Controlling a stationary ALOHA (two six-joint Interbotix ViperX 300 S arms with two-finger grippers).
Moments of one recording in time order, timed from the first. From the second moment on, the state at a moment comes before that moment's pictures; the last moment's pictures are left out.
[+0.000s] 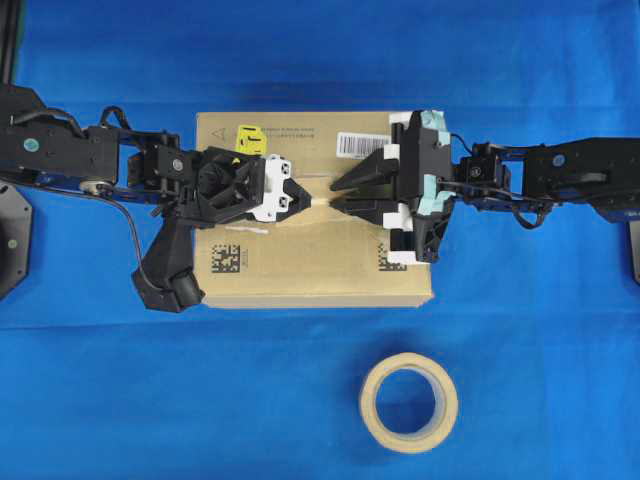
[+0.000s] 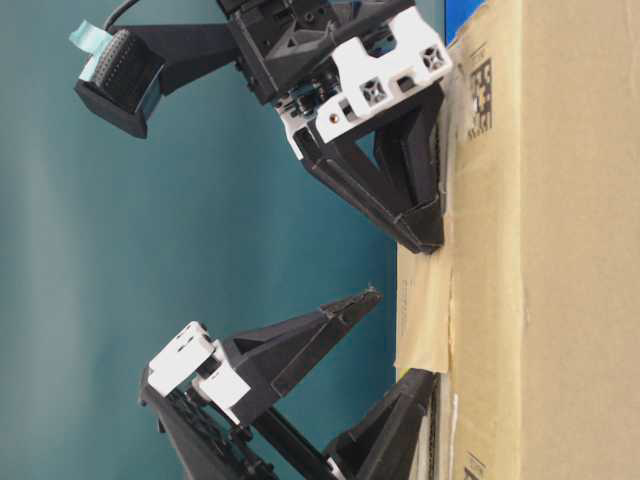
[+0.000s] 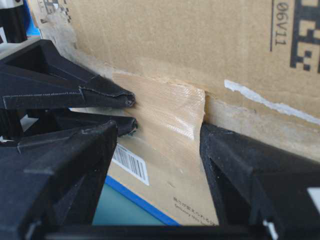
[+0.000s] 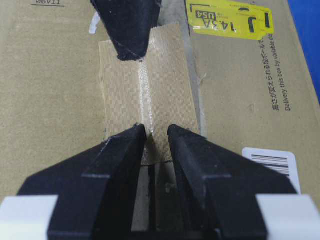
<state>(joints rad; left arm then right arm) 0.05 -0.14 0.65 -0.02 0.28 1.78 -0.07 -0.01 0.74 0.11 -0.23 -0.04</state>
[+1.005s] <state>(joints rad) 0.07 -0.17 0.65 -0.02 0.37 1.77 -0.07 -0.01 0.74 0.12 -0.22 -0.04</state>
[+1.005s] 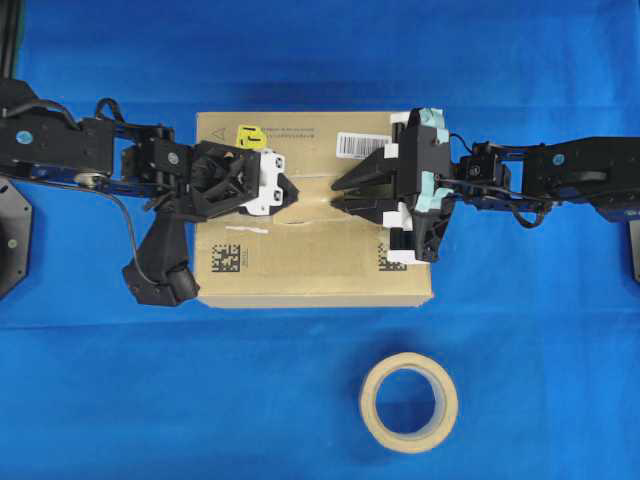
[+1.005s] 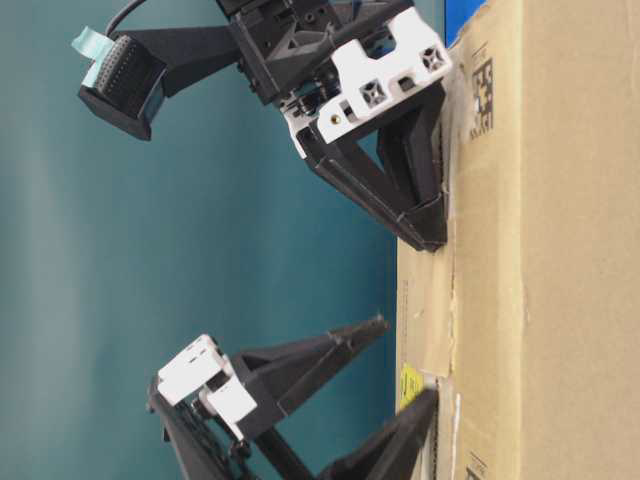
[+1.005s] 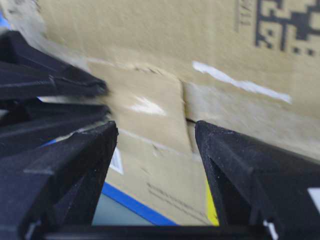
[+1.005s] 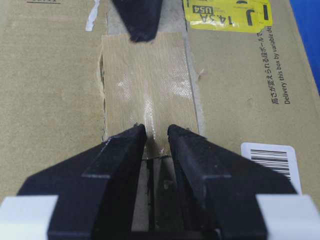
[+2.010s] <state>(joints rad) -0.03 -0.33 0.77 -0.03 -0.08 0.66 -0.10 -0.15 0.72 0.10 -0.32 -0.06</state>
